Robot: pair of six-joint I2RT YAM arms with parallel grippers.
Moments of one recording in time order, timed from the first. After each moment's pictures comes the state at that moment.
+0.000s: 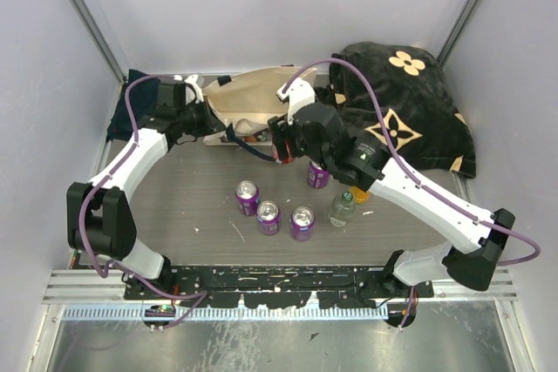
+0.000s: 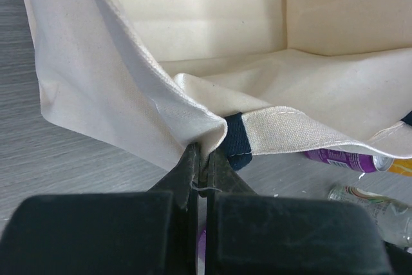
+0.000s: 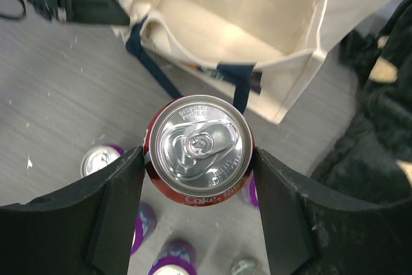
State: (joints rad) left arm -0.21 1.55 1.20 -0.32 0.33 -0.38; right arm 0.92 1.34 1.47 -0.56 0.39 0.14
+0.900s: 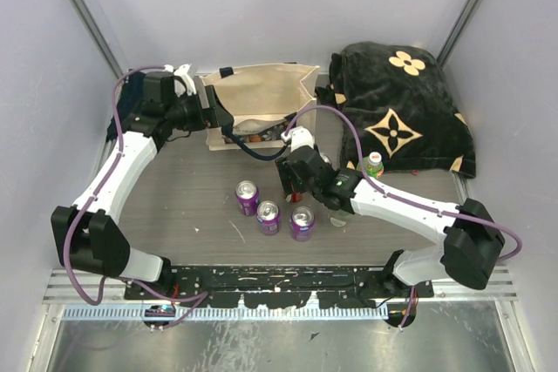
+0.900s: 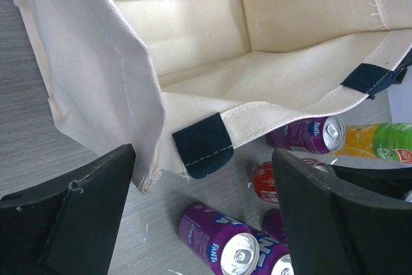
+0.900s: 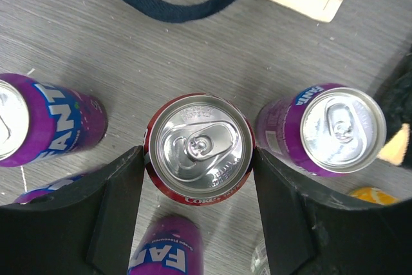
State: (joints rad) left arm -0.20 1.44 1.26 -0.42 0.38 -0.37; right arm 0.91 1.33 0.95 -0.32 0.38 0.32
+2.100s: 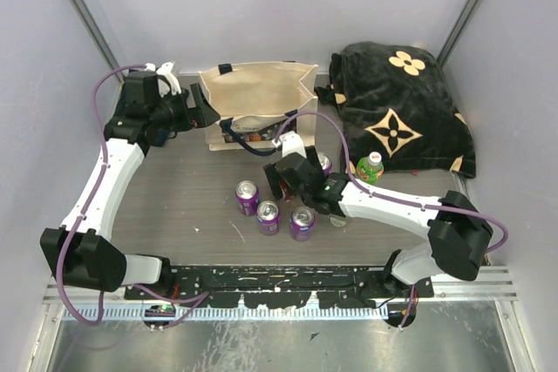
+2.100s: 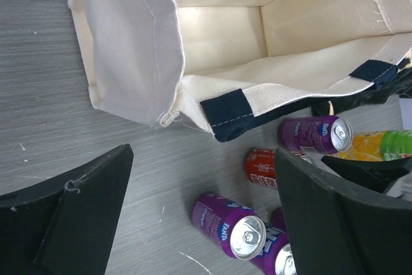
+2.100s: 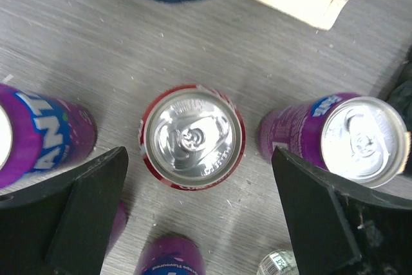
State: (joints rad) left arm -0.15 1.34 1.29 -0.53 0.34 -0.34; right arm 0.96 1.42 0.89 -0.19 0.48 0.31
